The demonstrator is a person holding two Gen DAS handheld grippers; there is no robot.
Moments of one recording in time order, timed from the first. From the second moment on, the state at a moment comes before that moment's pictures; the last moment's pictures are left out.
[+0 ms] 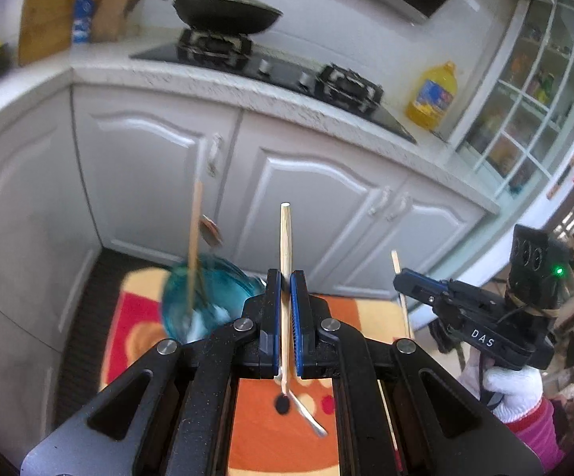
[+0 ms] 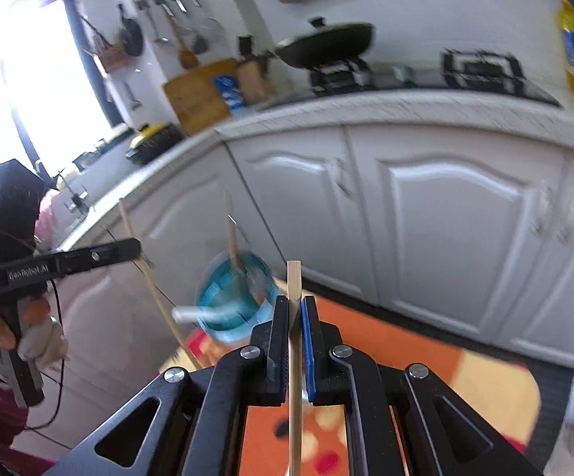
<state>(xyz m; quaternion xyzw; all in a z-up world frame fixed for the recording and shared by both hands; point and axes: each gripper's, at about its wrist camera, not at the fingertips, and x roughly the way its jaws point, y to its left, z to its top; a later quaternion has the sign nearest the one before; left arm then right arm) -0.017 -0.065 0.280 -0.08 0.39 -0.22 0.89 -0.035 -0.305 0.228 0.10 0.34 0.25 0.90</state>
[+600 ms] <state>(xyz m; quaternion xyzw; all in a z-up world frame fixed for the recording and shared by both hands) 0.048 -0.028 0.260 -0.06 0.38 -0.14 0.91 0.105 -0.194 0.241 0.09 0.26 0.31 0.91</state>
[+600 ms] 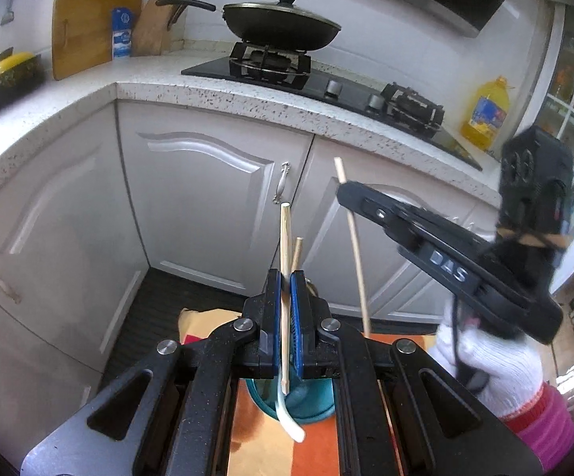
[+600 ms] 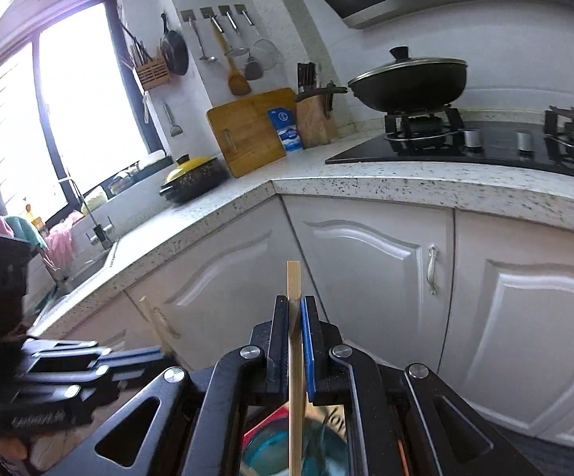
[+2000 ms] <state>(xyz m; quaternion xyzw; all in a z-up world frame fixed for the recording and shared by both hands) 0.058 -0.046 0.199 -0.05 0.42 -0.12 0.90 0.060 -0.221 0.206 0.05 0.24 0.28 0.93</state>
